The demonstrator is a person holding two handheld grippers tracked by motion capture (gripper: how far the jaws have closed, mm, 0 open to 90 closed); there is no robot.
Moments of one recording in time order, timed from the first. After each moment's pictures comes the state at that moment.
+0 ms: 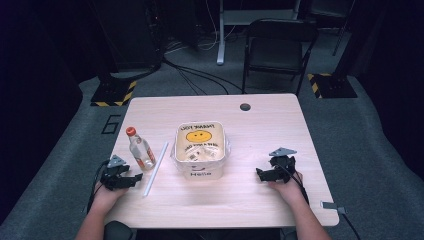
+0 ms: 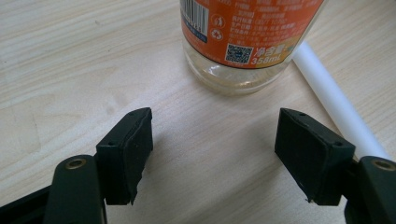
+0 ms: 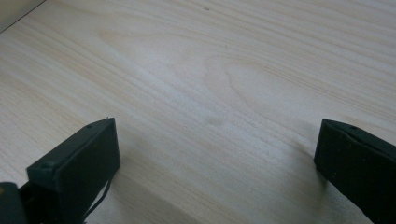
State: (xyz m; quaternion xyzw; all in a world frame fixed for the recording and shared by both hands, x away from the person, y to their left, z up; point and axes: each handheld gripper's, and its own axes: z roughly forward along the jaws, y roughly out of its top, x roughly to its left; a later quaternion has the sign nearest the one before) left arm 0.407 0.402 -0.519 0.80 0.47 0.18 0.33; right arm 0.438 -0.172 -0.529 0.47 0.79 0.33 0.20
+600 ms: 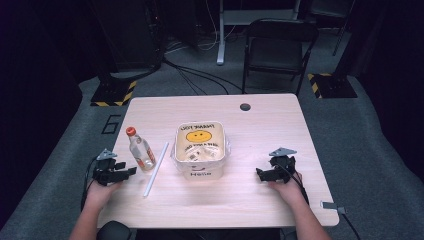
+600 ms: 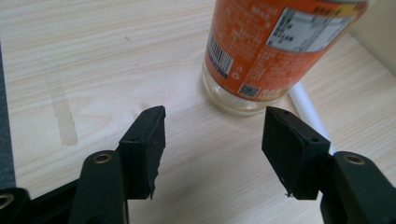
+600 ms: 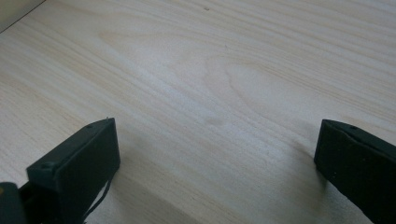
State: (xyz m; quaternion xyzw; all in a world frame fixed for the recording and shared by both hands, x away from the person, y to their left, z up) left arm 0.410 0.415 -0.490 0.76 0.51 0.16 0.36; right arm 0.438 -0.172 -0.529 0.47 0.79 0.33 0.20
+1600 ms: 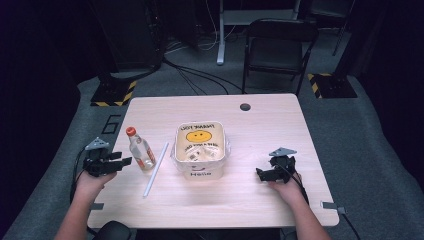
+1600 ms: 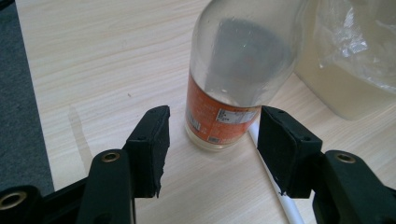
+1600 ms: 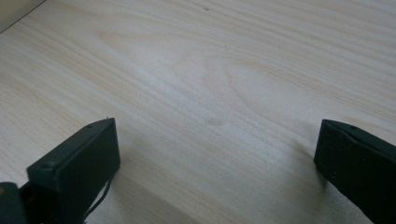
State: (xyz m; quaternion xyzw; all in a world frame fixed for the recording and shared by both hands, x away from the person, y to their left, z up) left arm 0.406 0.414 -0.427 0.77 0.48 0.17 0.37; right arm 0.438 -0.172 -0.529 0.47 0.79 0.33 0.20
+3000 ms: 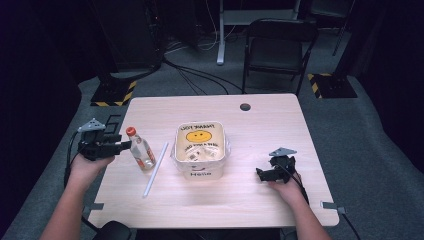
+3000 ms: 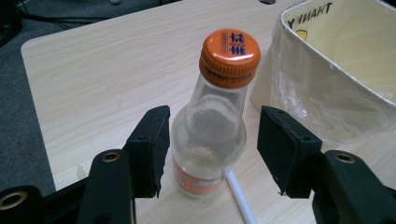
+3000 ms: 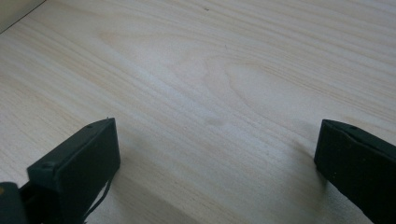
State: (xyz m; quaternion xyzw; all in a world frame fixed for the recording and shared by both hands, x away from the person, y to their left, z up) left arm 0.420 0.399 -0.363 0.77 0.45 0.18 0.41; right arm 0.438 -0.172 -0.529 0.47 0.80 0.33 0.20
